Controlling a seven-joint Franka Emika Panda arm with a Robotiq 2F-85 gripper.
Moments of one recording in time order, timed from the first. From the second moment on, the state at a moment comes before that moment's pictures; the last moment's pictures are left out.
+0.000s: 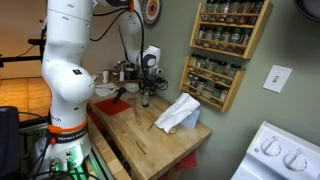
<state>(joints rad) 0.10 0.10 0.17 -2.39 0.06 2.56 -0.61</state>
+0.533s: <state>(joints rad) 0.10 0.10 0.17 -2.39 0.06 2.57 -0.61</state>
